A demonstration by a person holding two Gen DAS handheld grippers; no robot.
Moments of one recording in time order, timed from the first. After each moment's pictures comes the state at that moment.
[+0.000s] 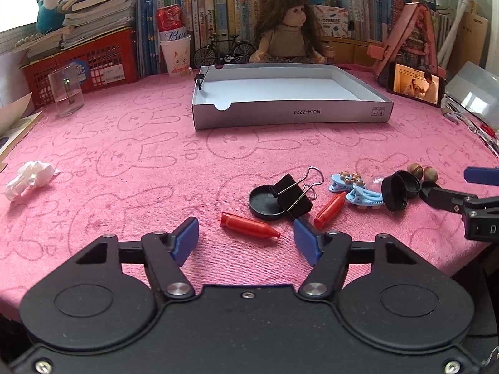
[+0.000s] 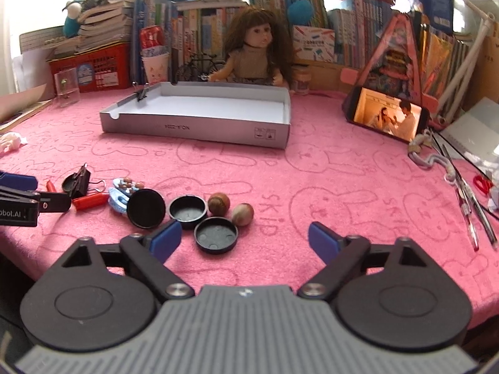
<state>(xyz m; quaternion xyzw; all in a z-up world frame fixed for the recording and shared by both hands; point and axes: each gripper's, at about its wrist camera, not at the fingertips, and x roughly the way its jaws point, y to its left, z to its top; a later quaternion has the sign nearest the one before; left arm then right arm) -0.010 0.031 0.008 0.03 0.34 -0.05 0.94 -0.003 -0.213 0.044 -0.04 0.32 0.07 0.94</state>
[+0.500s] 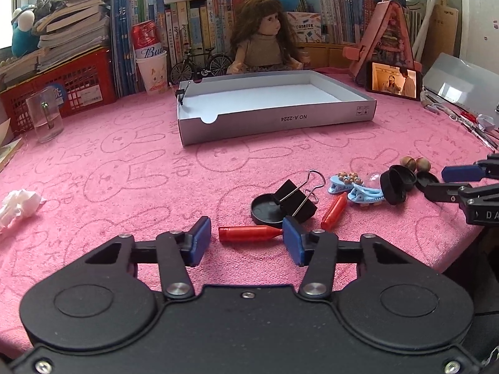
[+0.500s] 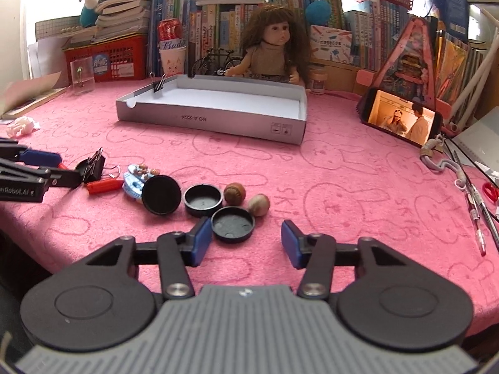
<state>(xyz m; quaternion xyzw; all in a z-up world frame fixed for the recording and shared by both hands) -0.004 0.042 0.003 0.05 0.31 -0.10 0.94 -0.007 -0.207 0.039 -0.06 0.33 0.10 0.94</state>
